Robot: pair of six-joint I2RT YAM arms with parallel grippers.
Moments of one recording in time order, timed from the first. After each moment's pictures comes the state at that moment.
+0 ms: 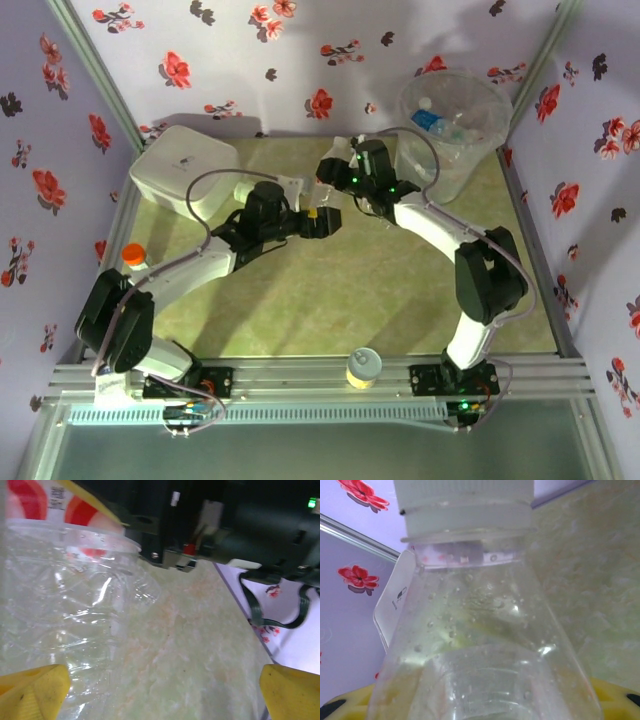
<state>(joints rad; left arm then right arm) -0.70 1.47 0.98 0.07 0.29 -0.58 0.53 1.75 1.33 -0.04 -0.21 0.75</state>
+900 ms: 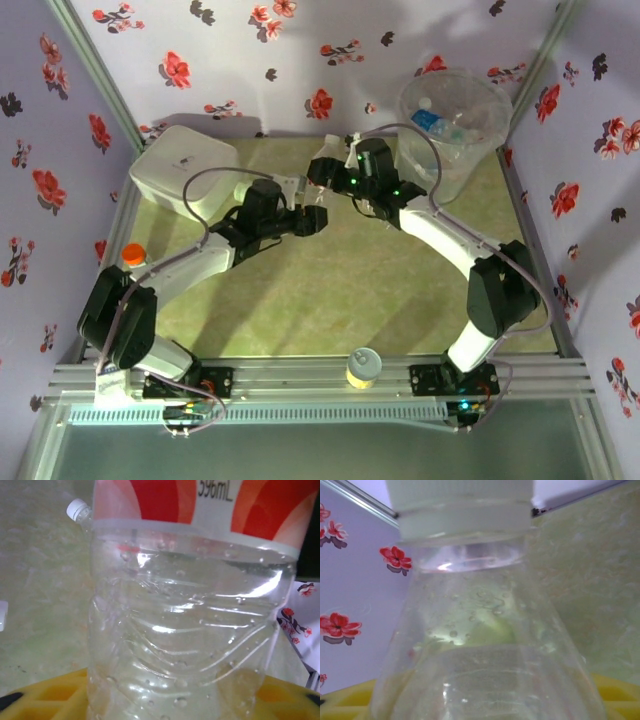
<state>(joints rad) -0.66 1.50 0.99 0.02 0.27 -0.53 0.57 1.66 1.34 -0.10 -0.28 0.72</state>
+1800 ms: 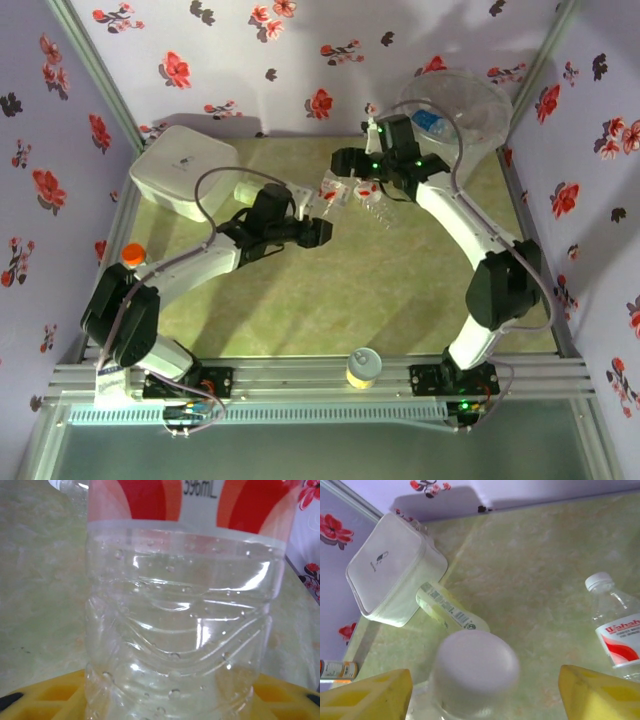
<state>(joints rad) -0.72 1.52 1.02 -0.11 0.26 -0.38 0.44 1.71 1.57 -0.51 -0.31 0.42</state>
